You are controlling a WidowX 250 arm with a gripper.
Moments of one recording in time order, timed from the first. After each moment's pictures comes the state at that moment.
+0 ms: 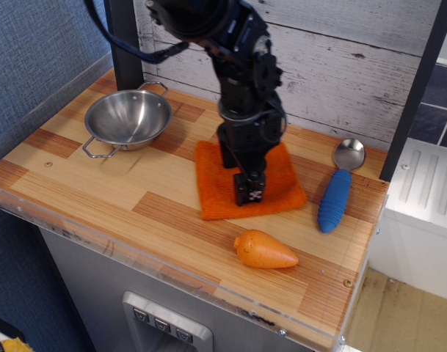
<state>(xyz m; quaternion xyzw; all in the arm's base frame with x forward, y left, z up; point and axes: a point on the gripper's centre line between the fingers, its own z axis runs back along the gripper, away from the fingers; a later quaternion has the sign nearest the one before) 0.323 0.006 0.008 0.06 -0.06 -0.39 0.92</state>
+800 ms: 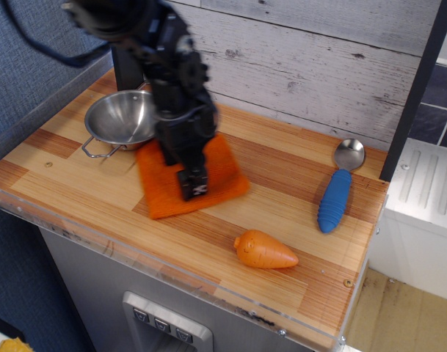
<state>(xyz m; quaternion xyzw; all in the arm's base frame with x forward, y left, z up) 0.285 0.071 0.004 0.07 -0.05 -0.29 0.95</state>
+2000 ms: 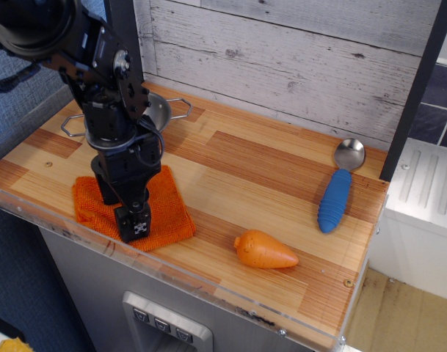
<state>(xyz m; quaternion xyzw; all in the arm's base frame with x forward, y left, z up) 0.231 0.073 0.015 0.03 -0.01 -0.30 0.95</state>
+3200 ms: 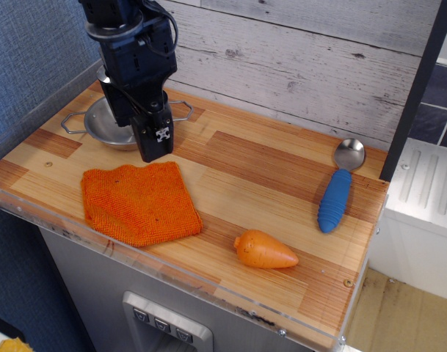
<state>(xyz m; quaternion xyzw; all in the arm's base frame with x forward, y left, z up) 0.260 0.059 0.101 0.02 -0.08 -0.26 0.96</state>
